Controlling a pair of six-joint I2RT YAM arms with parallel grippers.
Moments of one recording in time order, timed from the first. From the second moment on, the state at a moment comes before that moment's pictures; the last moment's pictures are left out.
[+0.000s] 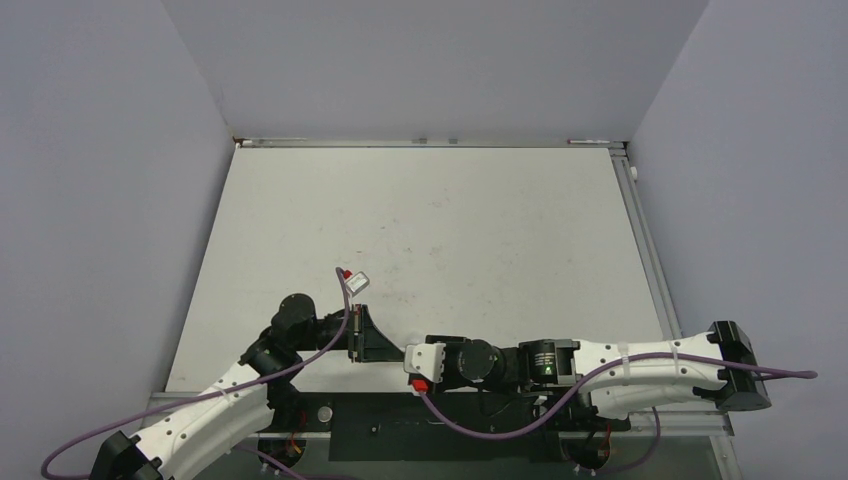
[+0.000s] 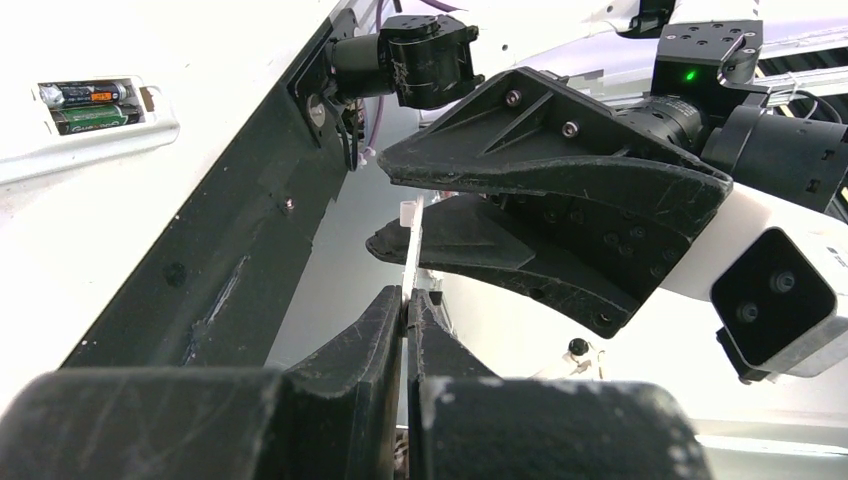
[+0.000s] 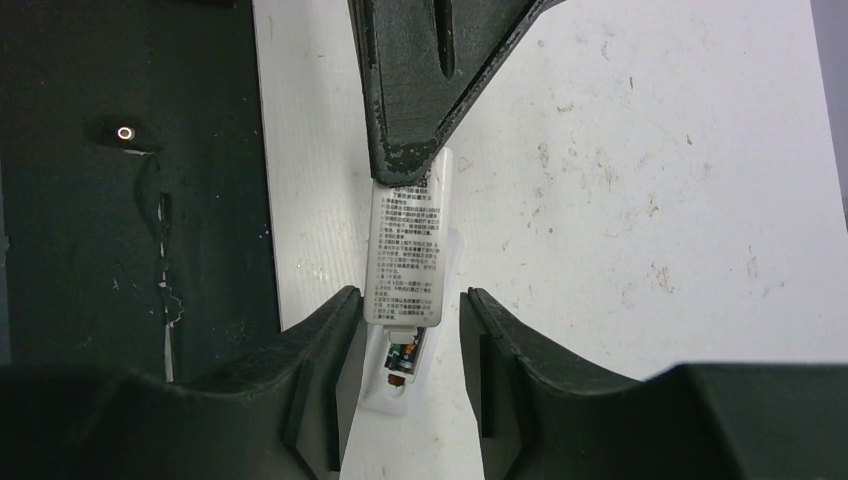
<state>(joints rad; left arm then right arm) -0.66 0.61 0.19 0.25 0.83 -1.23 1.52 1.02 0.72 -0.26 0.27 -0.30</state>
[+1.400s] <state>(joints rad) -0.66 0.64 0.21 0.16 0.78 -1.17 1.51 1.08 0.81 -0.35 0.28 -0.28</state>
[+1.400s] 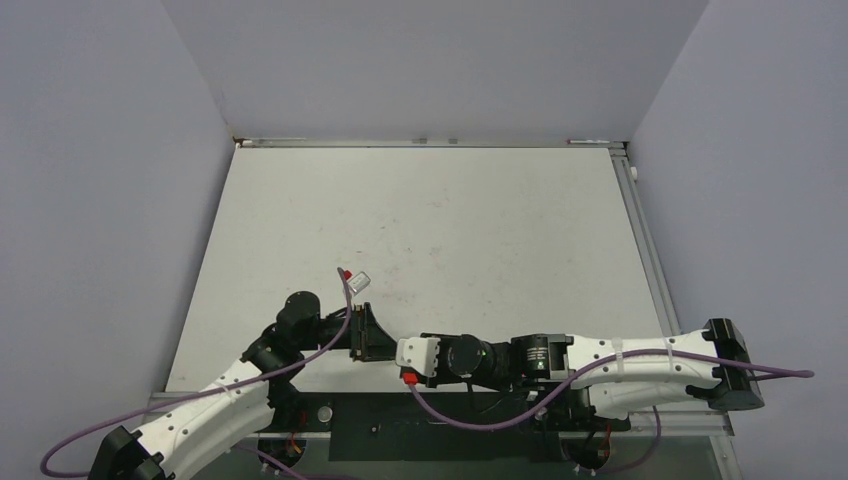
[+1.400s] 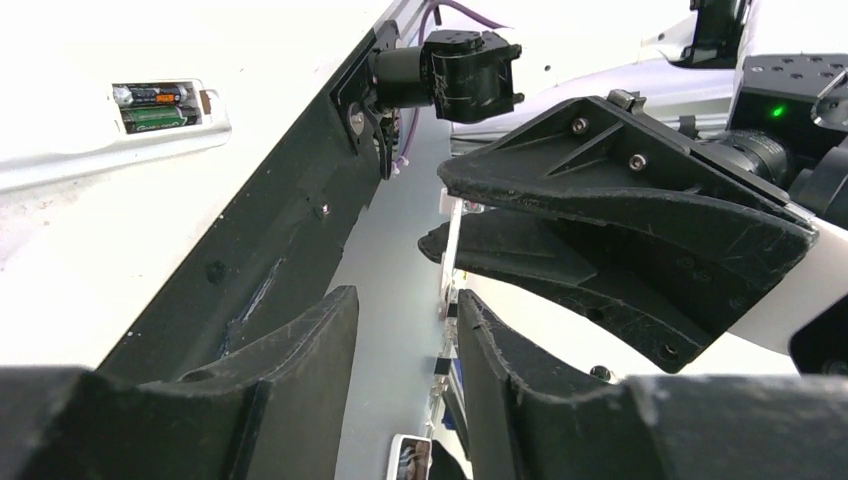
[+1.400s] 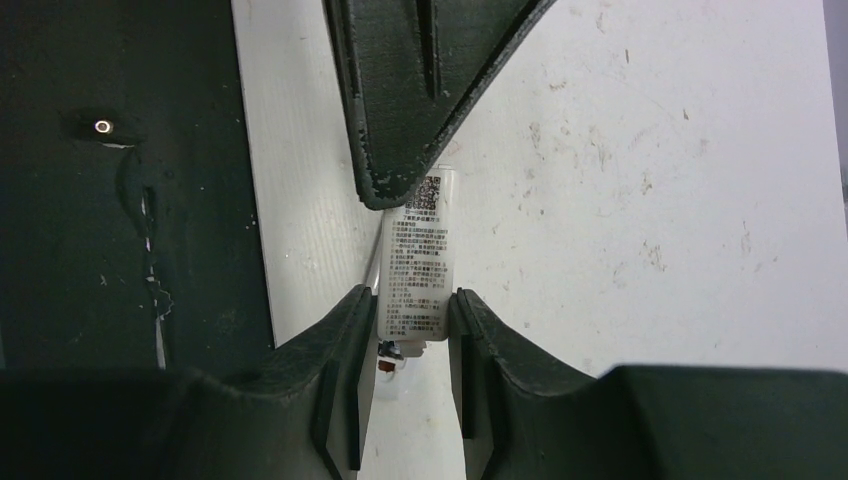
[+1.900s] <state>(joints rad) -0.66 0.72 0.28 0.05 0.62 -1.06 1.34 1.19 0.90 -0.59 0.23 -0.16</state>
